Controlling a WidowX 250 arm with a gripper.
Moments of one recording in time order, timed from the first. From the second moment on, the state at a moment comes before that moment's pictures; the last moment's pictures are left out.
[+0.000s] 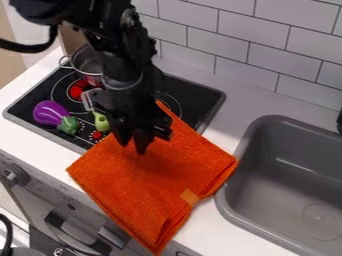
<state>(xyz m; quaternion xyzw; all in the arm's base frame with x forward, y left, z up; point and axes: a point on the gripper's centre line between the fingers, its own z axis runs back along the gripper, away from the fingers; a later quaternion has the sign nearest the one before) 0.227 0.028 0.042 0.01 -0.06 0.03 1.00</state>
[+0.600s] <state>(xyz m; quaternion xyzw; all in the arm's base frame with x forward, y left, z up) 0.241 0.026 0.020 -0.02 -0.05 0.03 1.00</state>
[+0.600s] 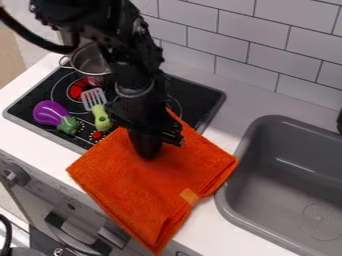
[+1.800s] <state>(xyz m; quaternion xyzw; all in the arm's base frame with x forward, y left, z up) 0.318 0.042 0.017 -0.03 -0.09 0.29 0.95</state>
